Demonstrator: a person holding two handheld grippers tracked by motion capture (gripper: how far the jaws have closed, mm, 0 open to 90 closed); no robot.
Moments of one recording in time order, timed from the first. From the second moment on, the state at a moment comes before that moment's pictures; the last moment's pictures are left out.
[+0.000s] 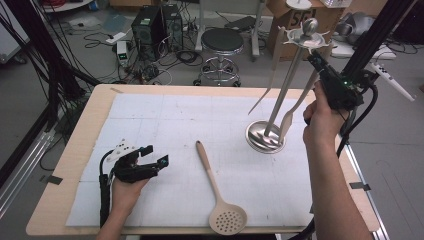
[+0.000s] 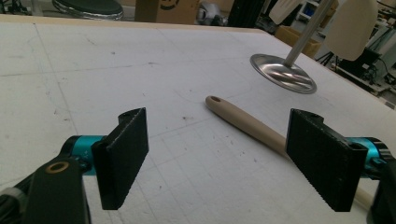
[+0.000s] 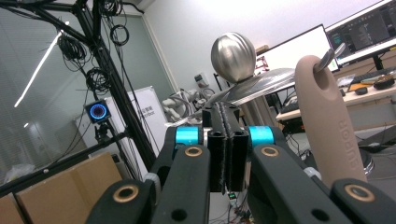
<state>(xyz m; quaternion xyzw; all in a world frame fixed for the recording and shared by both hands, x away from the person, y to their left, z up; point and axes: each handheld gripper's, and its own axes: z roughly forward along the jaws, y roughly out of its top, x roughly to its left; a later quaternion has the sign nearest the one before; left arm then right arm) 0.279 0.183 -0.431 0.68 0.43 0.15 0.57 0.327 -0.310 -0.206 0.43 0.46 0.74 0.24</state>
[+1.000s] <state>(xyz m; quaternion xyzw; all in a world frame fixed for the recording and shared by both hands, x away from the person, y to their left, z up) 0.279 0.183 -0.431 0.68 0.43 0.15 0.57 0.327 -0.307 -0.209 0.44 0.46 0.73 0.24</state>
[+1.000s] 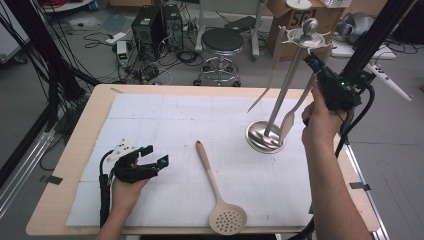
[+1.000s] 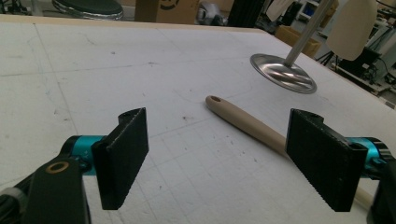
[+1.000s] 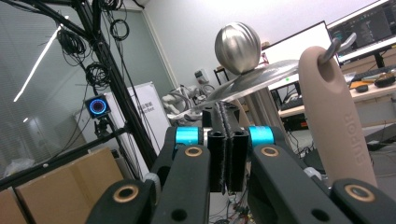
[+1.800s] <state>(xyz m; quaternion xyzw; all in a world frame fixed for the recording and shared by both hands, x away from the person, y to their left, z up) 0.279 0.182 -0.431 0.68 0.43 0.15 0.57 0.326 -0.297 -0.248 0.44 0.51 0.71 0.20</state>
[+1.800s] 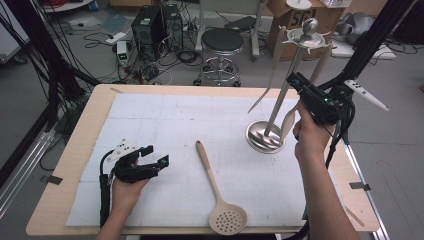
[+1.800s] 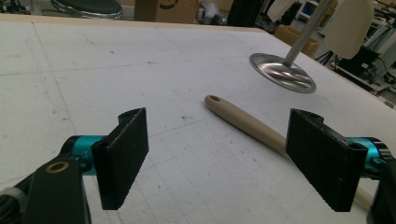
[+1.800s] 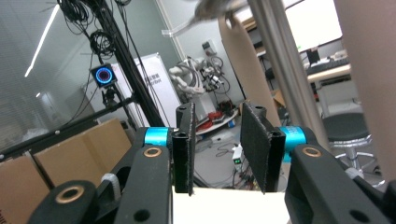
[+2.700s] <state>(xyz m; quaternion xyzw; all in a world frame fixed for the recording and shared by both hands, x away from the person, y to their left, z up) 0.279 0.182 -0.431 0.68 0.43 0.15 0.57 0.322 -0.282 -0.274 0.44 0.55 0.69 0.18</state>
